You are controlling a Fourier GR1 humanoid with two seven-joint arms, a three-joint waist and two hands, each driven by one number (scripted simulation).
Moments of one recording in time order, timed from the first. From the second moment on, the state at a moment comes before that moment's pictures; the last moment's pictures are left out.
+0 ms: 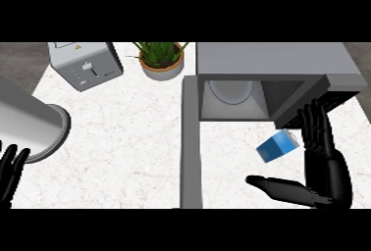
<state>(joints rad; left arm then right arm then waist) 0.39 0.05 0.19 -2.18 0.24 -0.30 -0.06 0.11 -0.03 0.08 -1.87 0.09 -0.14 -0.17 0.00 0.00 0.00</state>
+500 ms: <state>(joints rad) 0.41 0.03 0.23 -2.18 0.25 -0.36 -0.08 0.05 -0.05 -0.04 -1.62 0.08 -0.15 -0.32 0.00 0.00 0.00</state>
